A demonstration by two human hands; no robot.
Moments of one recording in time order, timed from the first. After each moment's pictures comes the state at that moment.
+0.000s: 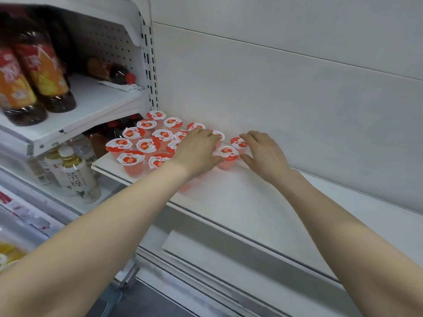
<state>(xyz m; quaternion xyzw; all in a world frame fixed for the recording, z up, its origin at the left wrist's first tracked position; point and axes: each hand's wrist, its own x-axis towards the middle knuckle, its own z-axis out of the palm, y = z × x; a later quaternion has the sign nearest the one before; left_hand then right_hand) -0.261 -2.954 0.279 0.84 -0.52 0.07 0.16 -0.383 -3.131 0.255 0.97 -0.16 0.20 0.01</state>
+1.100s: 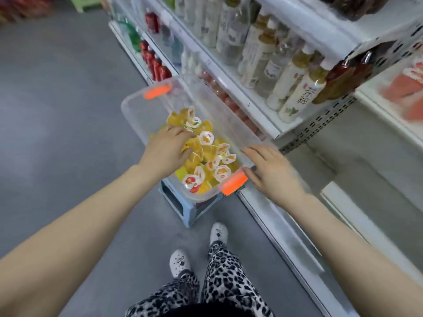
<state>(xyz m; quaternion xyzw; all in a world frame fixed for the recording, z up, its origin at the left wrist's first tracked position) -0.156 -2.341 0.081 0.95 -0.27 0.02 0.18 -0.249 -2.617 0.095 0.97 0.17 0.12 -0.08</state>
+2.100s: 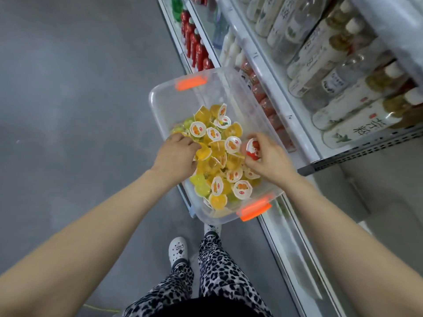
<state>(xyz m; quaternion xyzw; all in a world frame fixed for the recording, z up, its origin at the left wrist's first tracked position) -0.127 -2.320 0.034 0.98 -0.16 -0.08 0.09 -0.116 -2.579 0.060 0.96 0.10 -0.08 -0.25</state>
